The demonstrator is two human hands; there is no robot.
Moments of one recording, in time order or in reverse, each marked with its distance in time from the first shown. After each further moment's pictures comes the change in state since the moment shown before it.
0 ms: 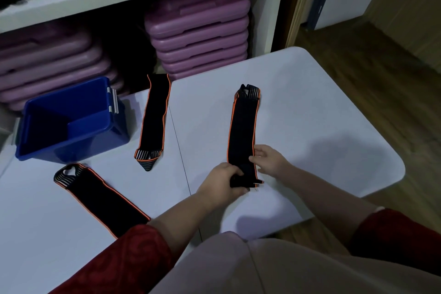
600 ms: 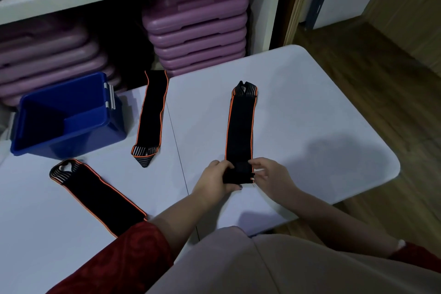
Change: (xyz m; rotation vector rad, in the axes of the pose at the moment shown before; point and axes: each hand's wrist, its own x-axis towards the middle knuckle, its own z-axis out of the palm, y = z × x) left_hand -0.003 -0.010 0.009 -0.111 0.050 -0.100; right_hand -0.046 0.029 0.005 -0.404 0.141 -0.314
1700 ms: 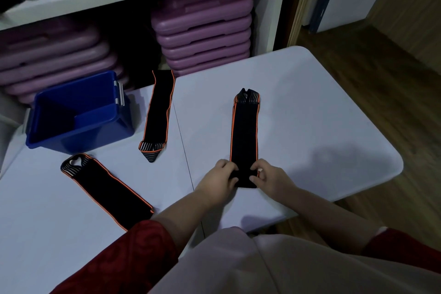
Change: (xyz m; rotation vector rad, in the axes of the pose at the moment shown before) left_hand -0.015 -0.006 0.002 0.183 -0.032 0.144; right_hand -0.005 0.024 0.017 -0.144 -0.085 -0.077
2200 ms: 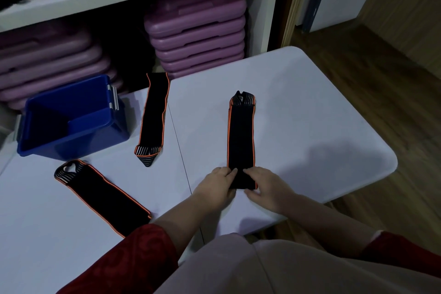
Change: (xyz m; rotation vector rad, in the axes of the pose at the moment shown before) left_hand 0.001 -0.007 0.008 0.278 -0.092 0.144; right_hand -0.008 -0.001 0.006 -0.163 -0.048 -0.234
